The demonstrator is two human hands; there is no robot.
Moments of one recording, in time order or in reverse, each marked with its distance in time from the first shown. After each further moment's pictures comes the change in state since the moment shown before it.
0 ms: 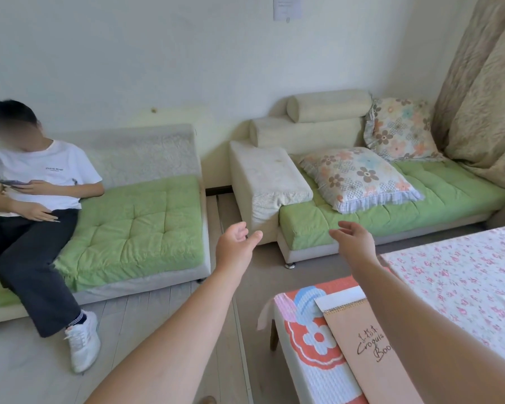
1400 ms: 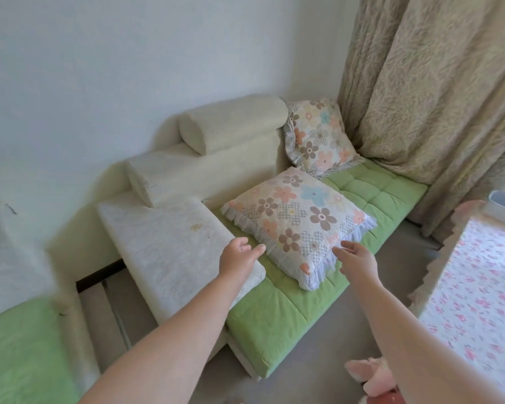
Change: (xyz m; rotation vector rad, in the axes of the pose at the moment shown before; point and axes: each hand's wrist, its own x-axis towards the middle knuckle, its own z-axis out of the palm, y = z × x) left_hand 0.621 0.068 0.293 0.201 -0.577 -0.055; right_hand 0.553 -0.067 0.086 0.079 0.480 0.269
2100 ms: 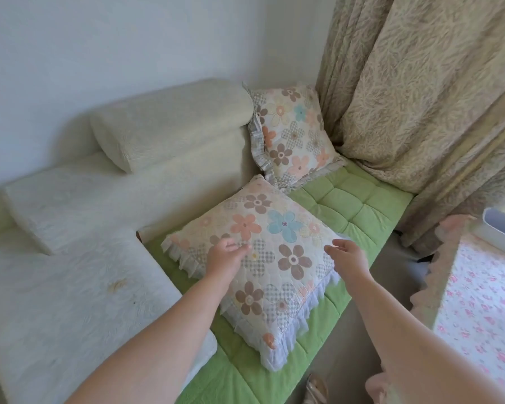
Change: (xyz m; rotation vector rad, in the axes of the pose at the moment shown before) left_hand 0.300 0.089 0.156 -0.001 -0.076 -0.112; right_hand 0.340 -0.046 0.003 -0.134 0.031 0.109
